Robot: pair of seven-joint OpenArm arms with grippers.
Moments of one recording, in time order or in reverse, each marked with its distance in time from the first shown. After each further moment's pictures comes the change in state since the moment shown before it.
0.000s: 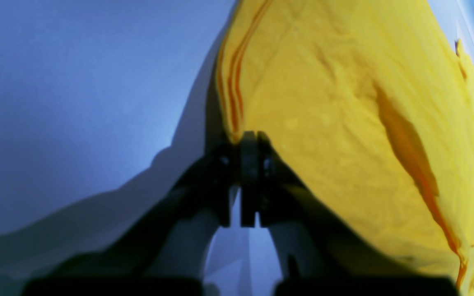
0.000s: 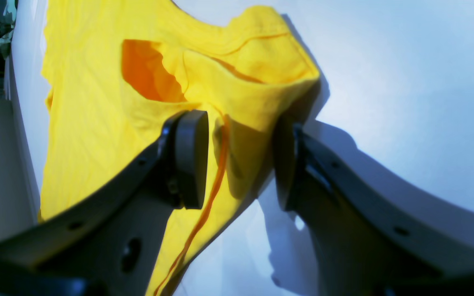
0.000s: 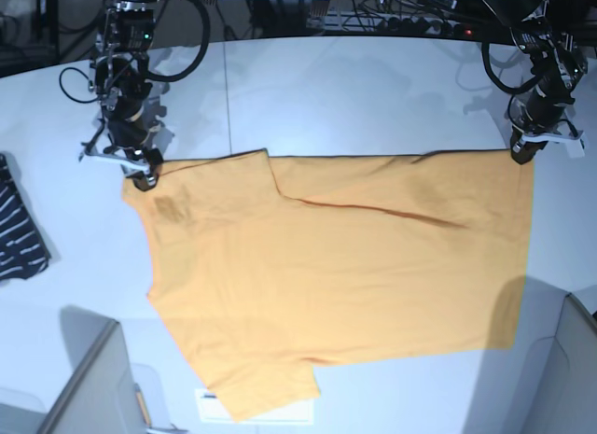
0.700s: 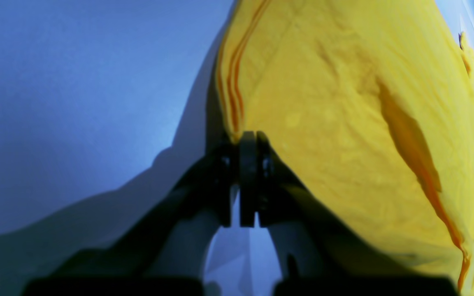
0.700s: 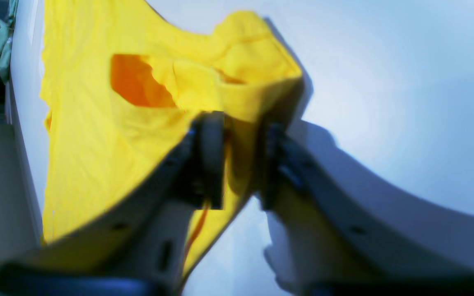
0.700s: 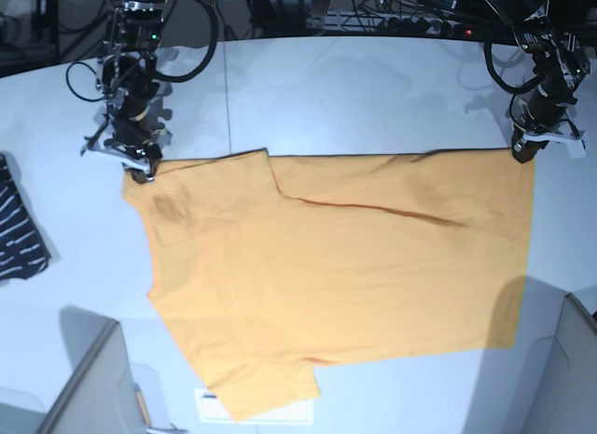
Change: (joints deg) left arm 0.2 -0.7 0.0 0.2 0.1 0.0 0.9; right arm 0.6 -2.4 1.7 -0.5 0.2 -0.9 2.9
